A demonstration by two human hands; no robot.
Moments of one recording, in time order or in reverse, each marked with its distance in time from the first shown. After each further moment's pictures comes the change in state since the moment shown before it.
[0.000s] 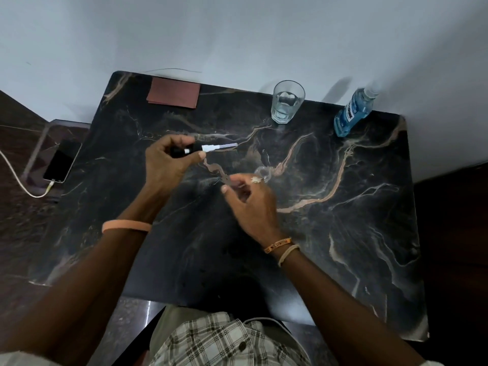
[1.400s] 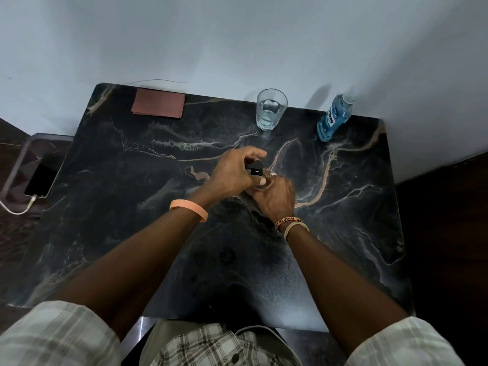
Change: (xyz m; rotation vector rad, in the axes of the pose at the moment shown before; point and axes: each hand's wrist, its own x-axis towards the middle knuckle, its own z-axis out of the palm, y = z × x) left_hand -0.001 0.030 0.125 0.248 -0.531 0.131; right_hand 0.042 0.054 -0.047 -0.391 0.059 0.204
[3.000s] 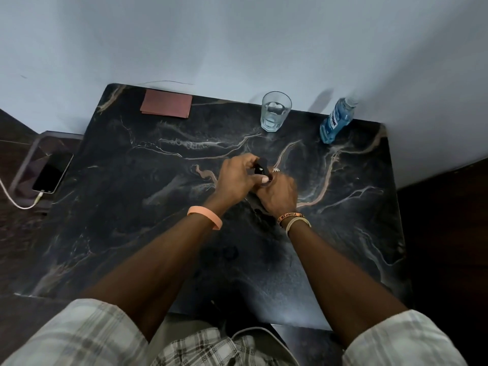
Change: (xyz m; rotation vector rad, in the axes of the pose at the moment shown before) left_hand -0.012 -0.013 0.018 -0.005 0.175 -0.055; right_hand -0.004 -0.013 -0.008 -0.054 -0.047 0.010
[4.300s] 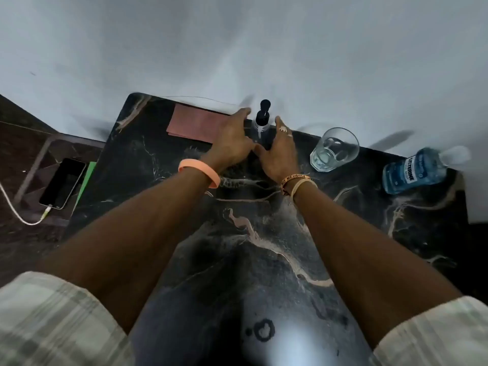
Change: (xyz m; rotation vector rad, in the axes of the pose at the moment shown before) left_hand 0.174 -0.041 -0.125 0.033 0.007 -0.147; right_hand 0.187 -0.118 0.059 0.201 -0.107 -0.075
